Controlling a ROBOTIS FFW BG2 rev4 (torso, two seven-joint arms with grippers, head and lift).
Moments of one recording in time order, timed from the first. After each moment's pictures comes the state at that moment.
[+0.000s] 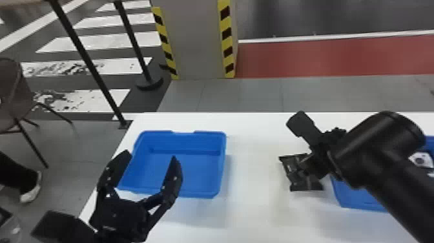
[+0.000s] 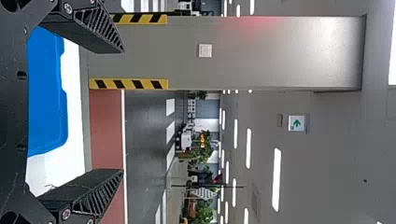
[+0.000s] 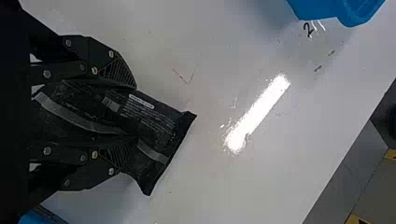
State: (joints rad) left arm 0.79 0.03 0.13 -2.29 0.10 -0.17 -0.14; right arm -0.53 -0.17 0.64 -1.30 0.04 1.14 0.52
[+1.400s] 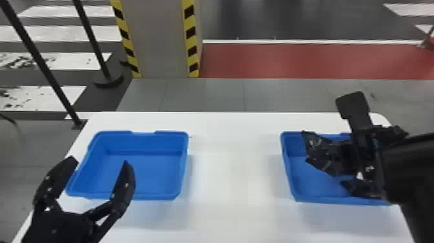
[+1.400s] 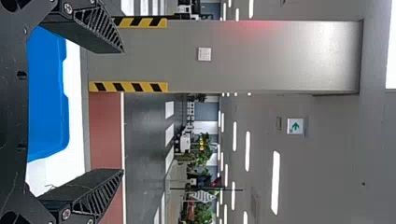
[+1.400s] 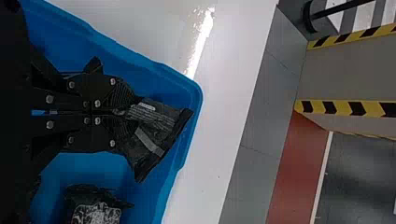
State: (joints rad) left arm 0.82 0.03 0.14 -2.29 0.11 -0.19 -0.14; right arm -0.18 -0.19 0.10 -1.88 0.27 1.27 0.56
